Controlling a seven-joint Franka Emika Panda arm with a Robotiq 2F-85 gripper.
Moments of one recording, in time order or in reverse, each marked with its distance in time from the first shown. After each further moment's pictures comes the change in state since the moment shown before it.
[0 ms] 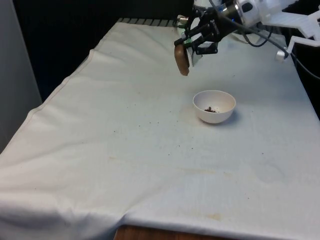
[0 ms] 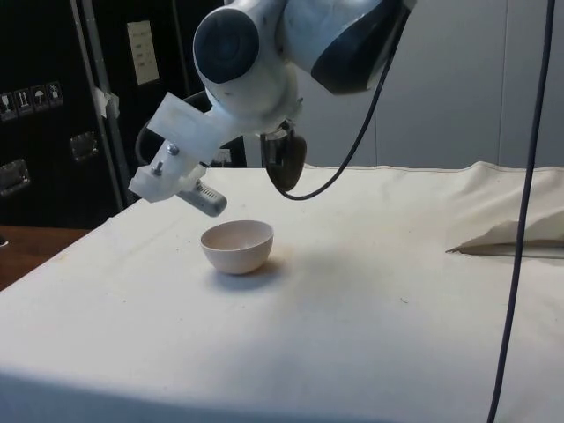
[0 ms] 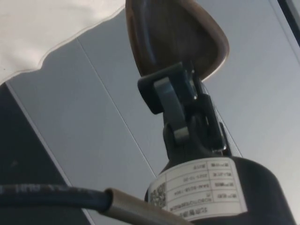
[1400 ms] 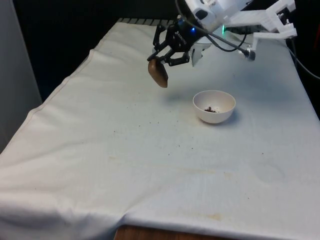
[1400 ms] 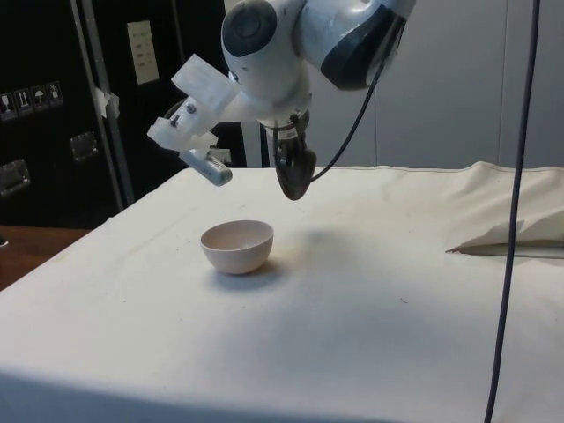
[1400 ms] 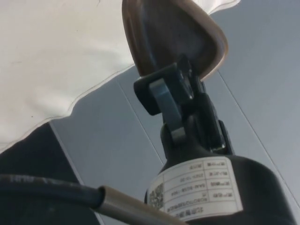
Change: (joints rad) arm -0.002 -0.014 -0.262 -0.047 0.000 0.335 -0.049
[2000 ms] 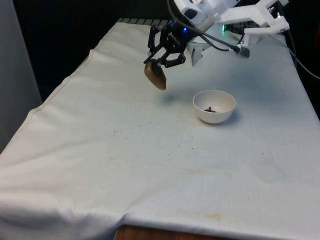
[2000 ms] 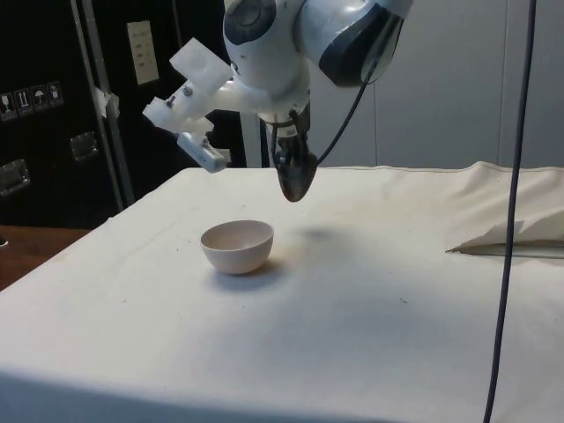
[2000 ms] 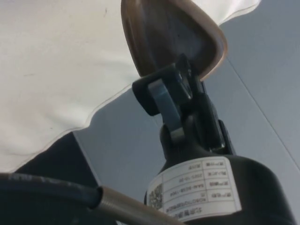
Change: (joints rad) arm -0.001 -0.001 -0.058 0.004 0.061 0.079 -0.016
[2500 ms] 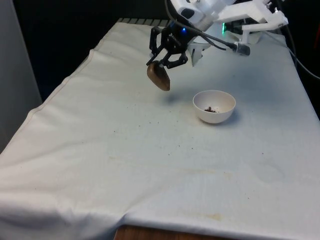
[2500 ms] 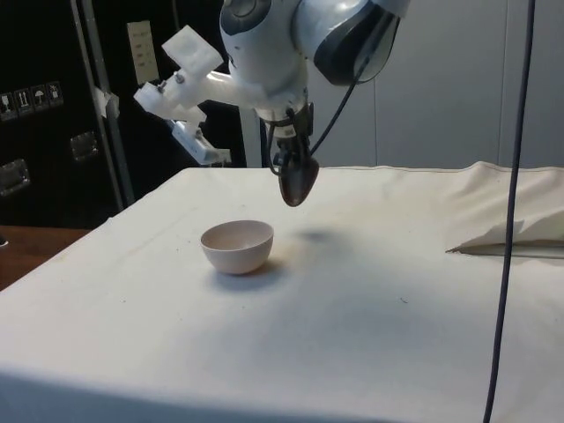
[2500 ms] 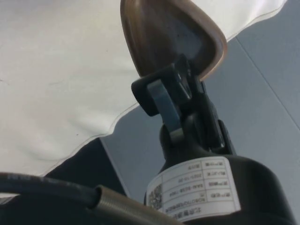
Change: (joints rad) arm 0.000 0.000 -0.010 0.003 0.089 0.028 -0.007
